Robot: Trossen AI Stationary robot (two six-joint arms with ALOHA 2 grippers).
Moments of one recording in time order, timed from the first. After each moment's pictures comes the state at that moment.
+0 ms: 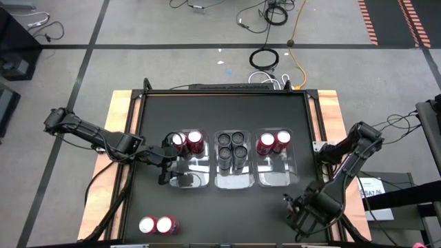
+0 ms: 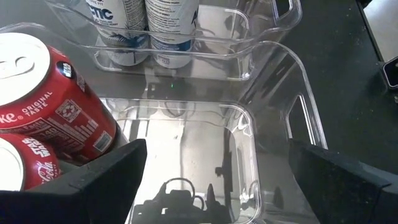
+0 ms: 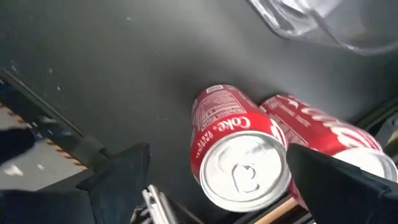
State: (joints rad) left arm -0.32 0.96 0.63 -0.43 -0.15 -0.33; right arm 0.89 1.62 1.38 -1.30 -0.01 1.66
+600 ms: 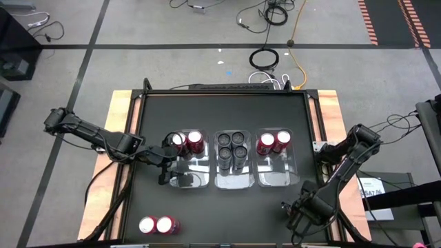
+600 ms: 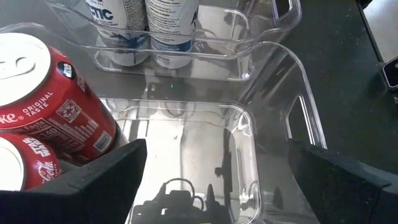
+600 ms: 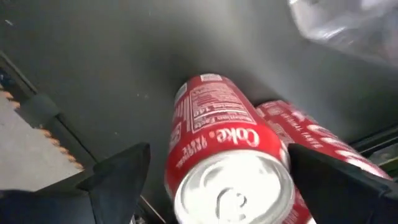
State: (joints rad) left arm -0.32 0.96 0.63 -0.43 -0.15 -0.34; right arm 0.89 1.65 1.30 -1.23 -0.09 1.40
